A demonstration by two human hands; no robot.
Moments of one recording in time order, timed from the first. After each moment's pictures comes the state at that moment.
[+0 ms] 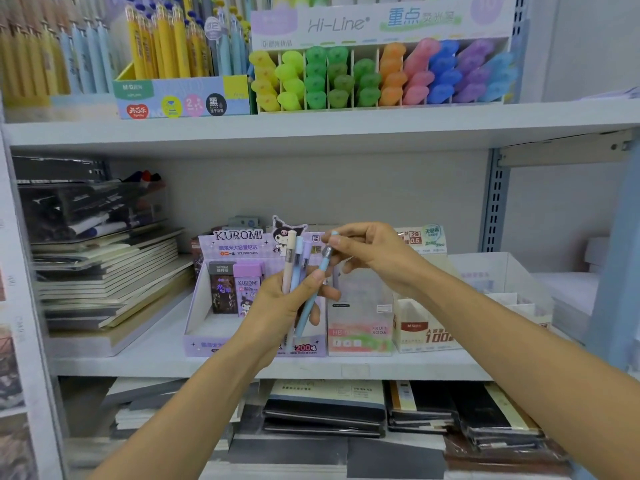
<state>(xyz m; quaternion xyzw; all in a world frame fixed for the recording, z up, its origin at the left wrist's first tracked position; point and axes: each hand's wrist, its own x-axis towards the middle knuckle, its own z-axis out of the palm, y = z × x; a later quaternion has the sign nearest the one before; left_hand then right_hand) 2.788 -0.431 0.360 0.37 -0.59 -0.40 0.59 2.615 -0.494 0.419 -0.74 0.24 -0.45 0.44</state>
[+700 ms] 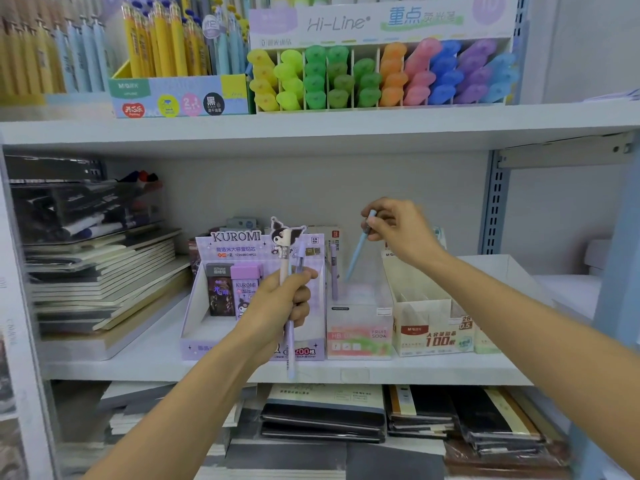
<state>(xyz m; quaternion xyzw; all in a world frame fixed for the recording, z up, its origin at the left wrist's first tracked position) 2.789 -0.443 0.364 0.42 -0.52 -0.44 0.60 2.591 -0.539 0.435 -0.75 0.37 -0.52 0.17</state>
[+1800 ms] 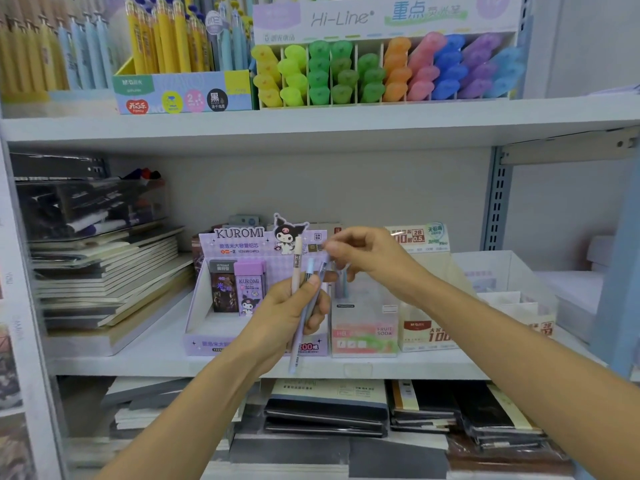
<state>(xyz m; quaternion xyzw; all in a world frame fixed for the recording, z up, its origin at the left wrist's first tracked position) 2.789 -0.434 0.349 0.35 -0.60 -0.45 0.57 2.620 -0.500 0.404 -0.76 0.25 -0.46 0.37</state>
